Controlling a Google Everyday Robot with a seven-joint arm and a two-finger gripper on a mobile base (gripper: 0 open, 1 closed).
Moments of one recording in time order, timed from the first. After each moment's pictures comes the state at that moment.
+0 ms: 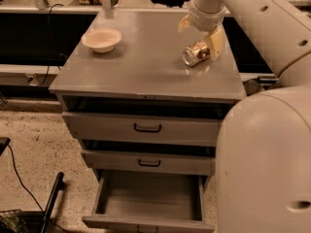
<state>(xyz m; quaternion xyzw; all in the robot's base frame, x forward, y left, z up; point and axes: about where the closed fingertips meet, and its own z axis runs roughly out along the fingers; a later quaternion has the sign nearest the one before) 0.747 -0.150 0.898 -0.89 0.41 -0.18 0.09</state>
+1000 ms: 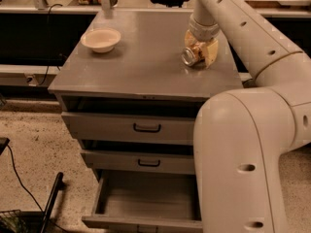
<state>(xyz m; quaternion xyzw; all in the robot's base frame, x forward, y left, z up) 0.784 -0.166 0.842 -0.88 0.45 -0.16 0.07</state>
